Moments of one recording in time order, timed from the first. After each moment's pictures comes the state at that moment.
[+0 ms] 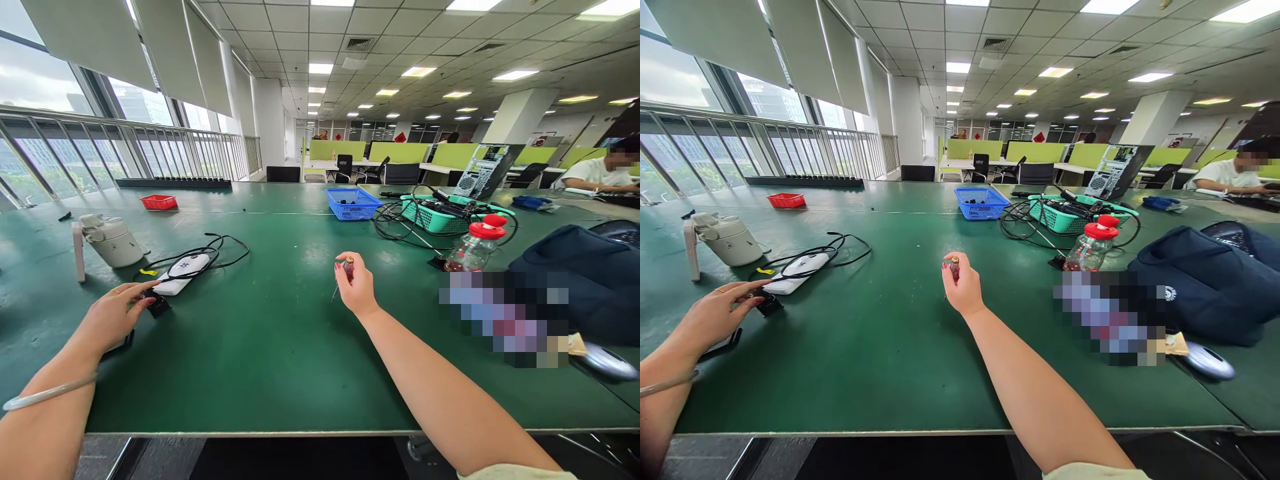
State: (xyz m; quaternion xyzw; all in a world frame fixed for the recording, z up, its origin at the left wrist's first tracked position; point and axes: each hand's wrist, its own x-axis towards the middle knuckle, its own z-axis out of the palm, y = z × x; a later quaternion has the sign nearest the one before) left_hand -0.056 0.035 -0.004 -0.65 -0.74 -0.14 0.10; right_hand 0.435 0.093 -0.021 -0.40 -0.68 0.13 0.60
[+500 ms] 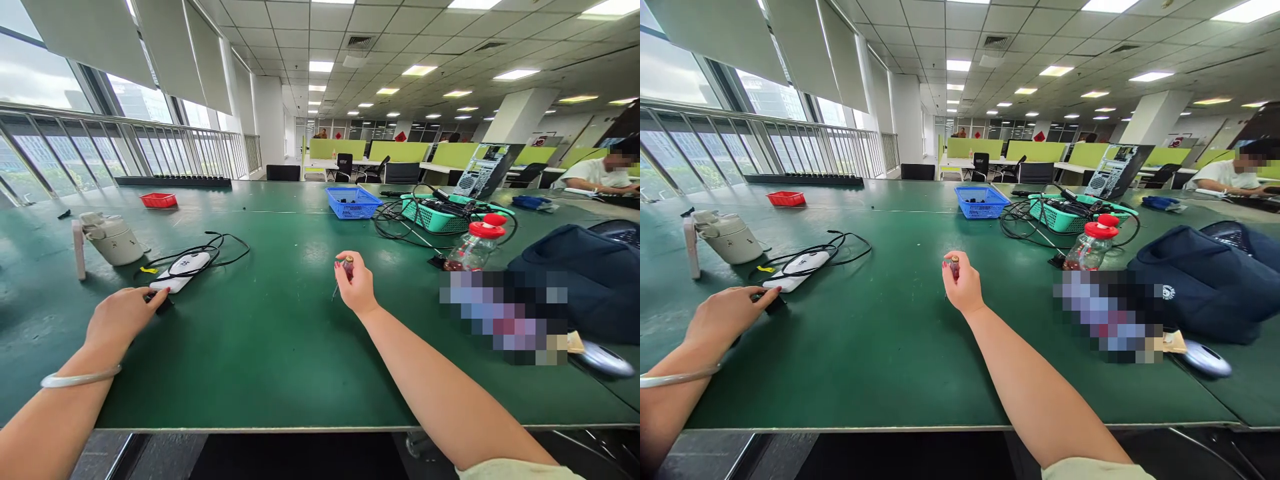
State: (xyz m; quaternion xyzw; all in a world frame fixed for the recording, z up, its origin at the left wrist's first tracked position) left_hand -0.006 0.034 0.017 -0.51 -0.86 -0.03 0.03; right_hand 0.435 0.092 -0.021 -0.41 -0.69 0.12 0.59
